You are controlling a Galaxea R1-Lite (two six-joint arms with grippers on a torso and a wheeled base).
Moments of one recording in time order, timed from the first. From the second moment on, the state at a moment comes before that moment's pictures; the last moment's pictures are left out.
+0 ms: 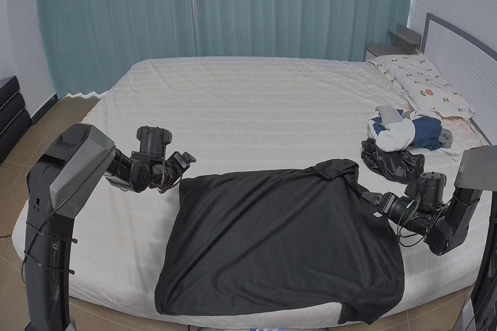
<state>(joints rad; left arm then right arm) -0.19 2.49 -1.54 -0.32 -0.02 -0.87 0.07 2.23 -0.47 -1.31 0.16 0.59</state>
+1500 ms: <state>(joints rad) -0.10 2.69 -1.76 -0.47 0.10 -0.90 0.09 2.27 -0.60 -1.31 0.10 0.64</state>
